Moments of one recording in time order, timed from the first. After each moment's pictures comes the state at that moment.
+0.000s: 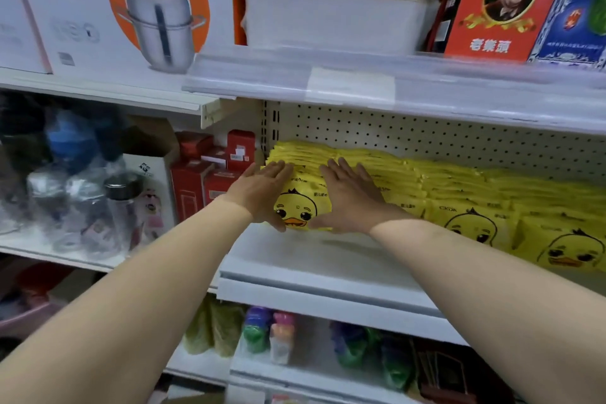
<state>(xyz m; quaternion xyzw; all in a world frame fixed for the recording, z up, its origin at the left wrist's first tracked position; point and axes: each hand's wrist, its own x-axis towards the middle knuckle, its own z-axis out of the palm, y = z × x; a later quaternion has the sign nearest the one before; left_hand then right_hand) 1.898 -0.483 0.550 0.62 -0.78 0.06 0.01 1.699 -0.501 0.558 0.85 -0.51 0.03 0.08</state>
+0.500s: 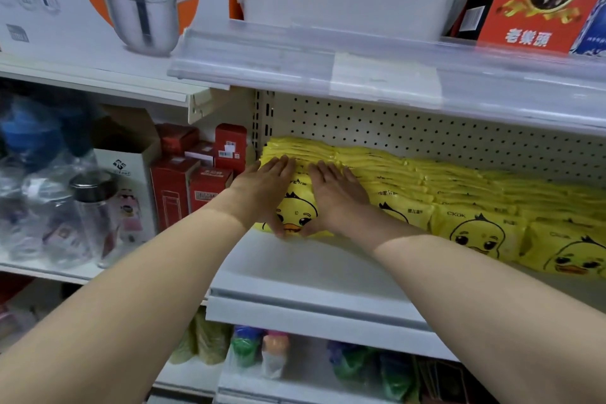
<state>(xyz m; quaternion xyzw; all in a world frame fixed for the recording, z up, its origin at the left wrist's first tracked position) 1.893 -0.518 0.545 0.61 -0.78 0.10 -0.04 1.732 -0.530 0.543 0.83 -0.55 -0.02 0.10</state>
